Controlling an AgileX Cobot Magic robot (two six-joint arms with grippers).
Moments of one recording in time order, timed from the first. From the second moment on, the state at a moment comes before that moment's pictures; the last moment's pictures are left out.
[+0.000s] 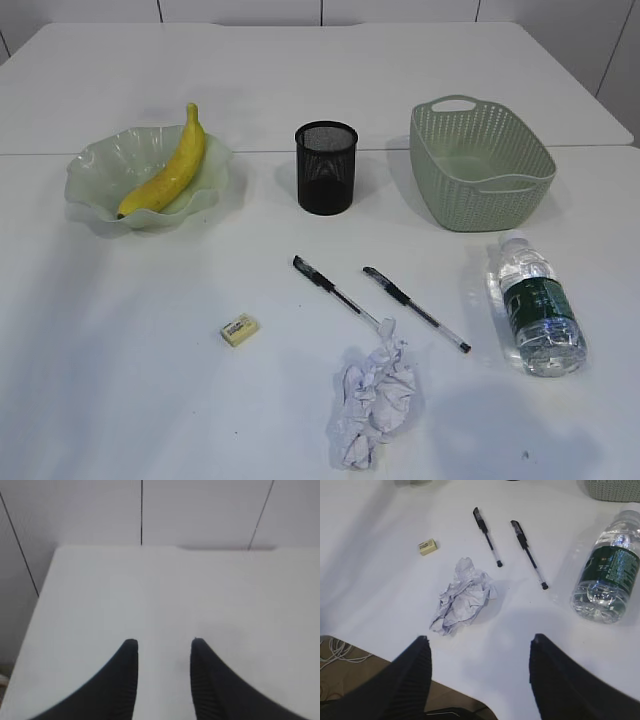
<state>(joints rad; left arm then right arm) 0.21 2.03 -2.19 -0.48 0.62 0.37 0.01 0.57 -0.54 0.61 0.91 -0.49</state>
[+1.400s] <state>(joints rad) 0.05 1.37 -0.73 -0.63 -0.56 0.37 0.01 0.84 -0.54 0.67 0.91 -0.50</state>
